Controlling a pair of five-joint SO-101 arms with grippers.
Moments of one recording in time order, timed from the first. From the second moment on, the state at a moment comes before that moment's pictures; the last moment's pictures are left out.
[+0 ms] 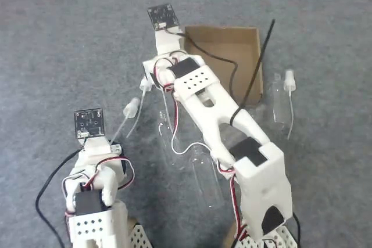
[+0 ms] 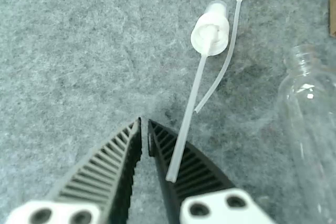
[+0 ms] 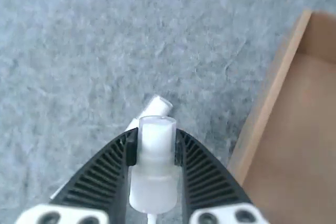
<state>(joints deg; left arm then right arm) -15.5 -98.5 97.1 64.1 4.2 -36.2 28.4 -16.6 45.8 -13.2</state>
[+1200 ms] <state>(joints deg) -15.5 -98.5 97.1 64.1 4.2 -35.5 23.6 -16.6 57.3 -6.0</state>
